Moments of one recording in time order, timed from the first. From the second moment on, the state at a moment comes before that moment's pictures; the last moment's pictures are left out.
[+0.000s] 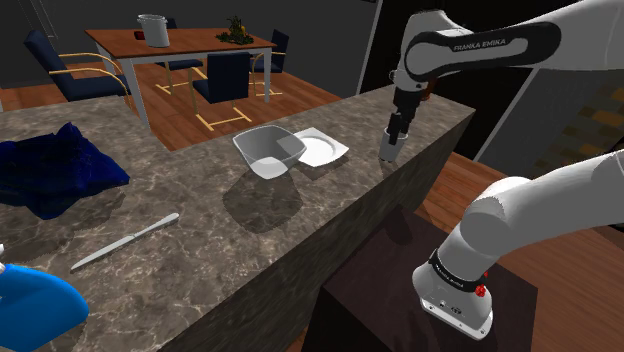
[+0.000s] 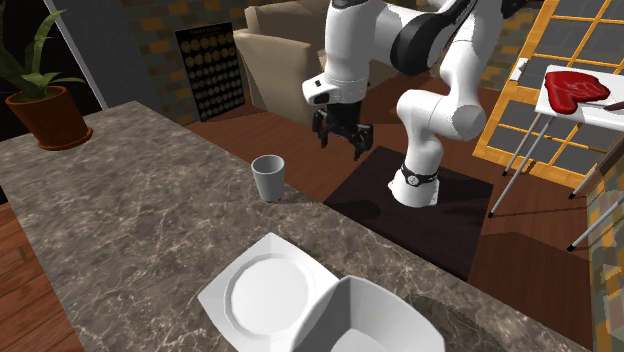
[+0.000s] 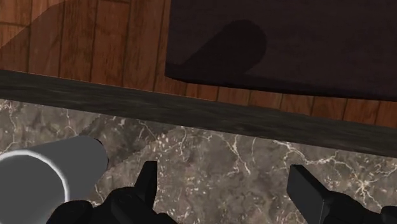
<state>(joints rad) -0.15 -0.57 -0.19 -2.50 -0.21 1.83 -0.30</state>
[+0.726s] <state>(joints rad) -0.20 -0.24 -0.35 -2.37 -0.25 2.11 -0.48</state>
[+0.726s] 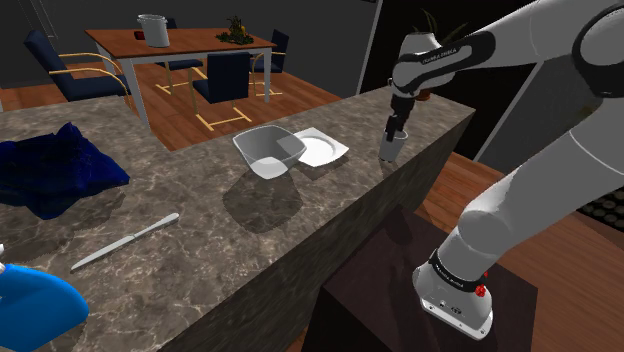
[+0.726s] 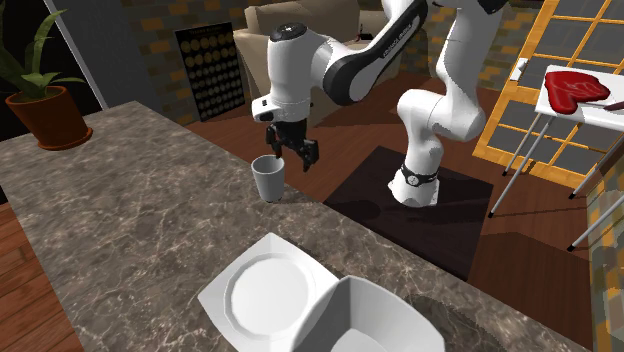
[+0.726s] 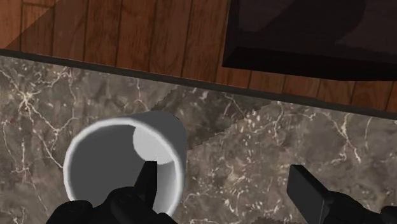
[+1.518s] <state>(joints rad) -0.21 -0.08 -0.40 -2.36 -0.22 2.27 -0.55</state>
